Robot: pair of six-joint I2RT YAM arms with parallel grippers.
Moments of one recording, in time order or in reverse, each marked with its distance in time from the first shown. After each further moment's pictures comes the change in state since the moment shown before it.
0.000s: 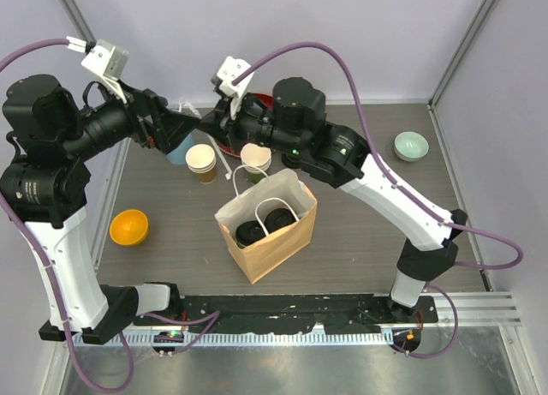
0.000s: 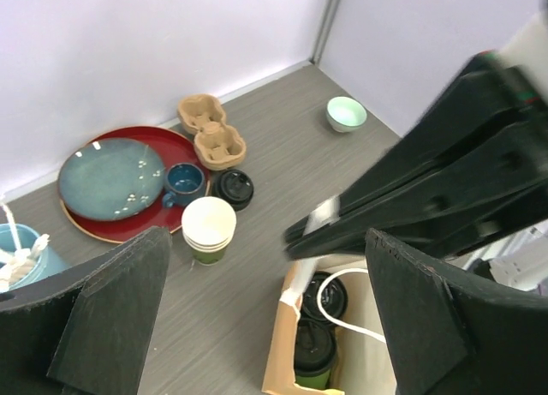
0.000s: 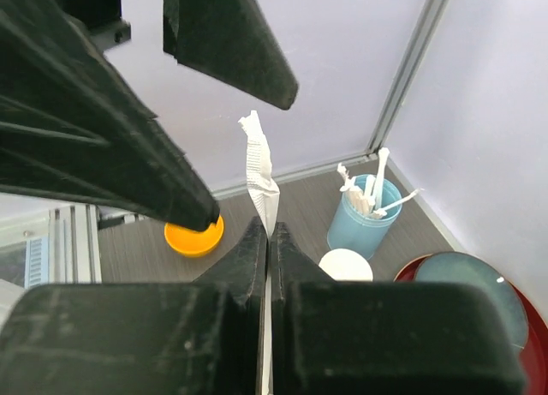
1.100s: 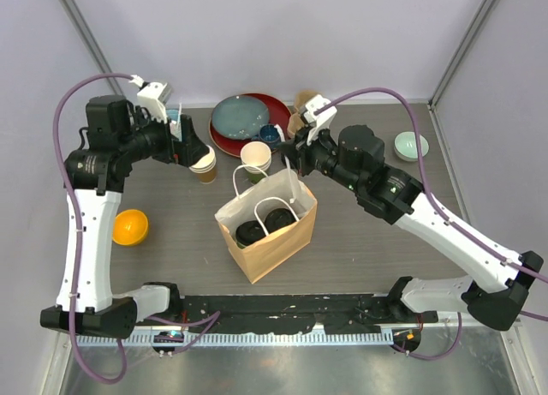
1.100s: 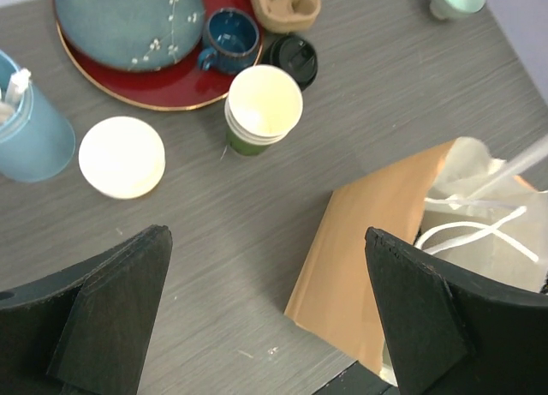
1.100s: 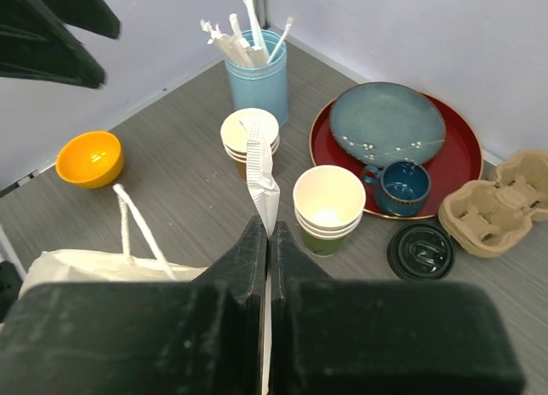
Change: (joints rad) left arm 0.000 -0.081 -0.565 0.116 -0.179 0.081; right arm -0.208 -0.551 -0.903 0.232 0.187 0.158
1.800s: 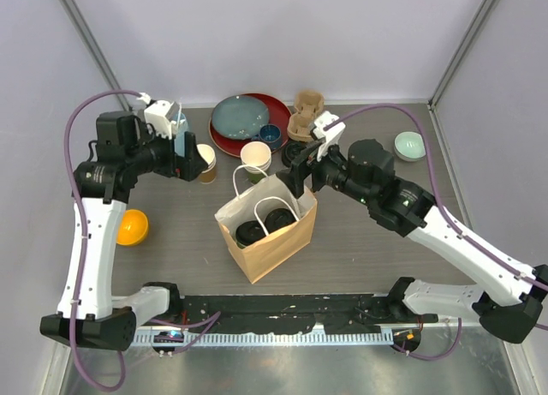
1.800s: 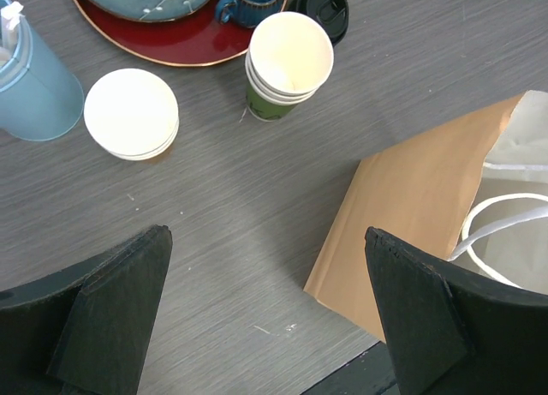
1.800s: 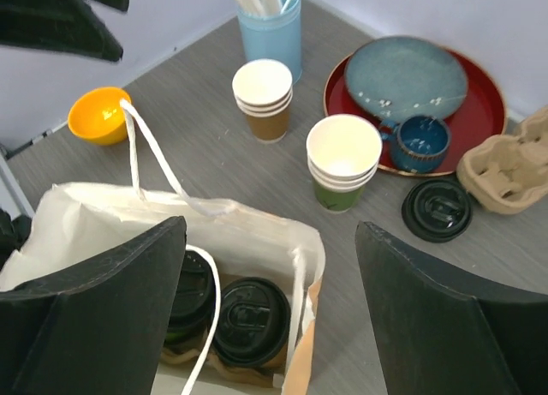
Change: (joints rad) left arm 0.000 -0.061 -0.184 0.021 -0.059 0.058; right arm 0.001 -0.107 -0.129 -0.061 -0.051 0.032
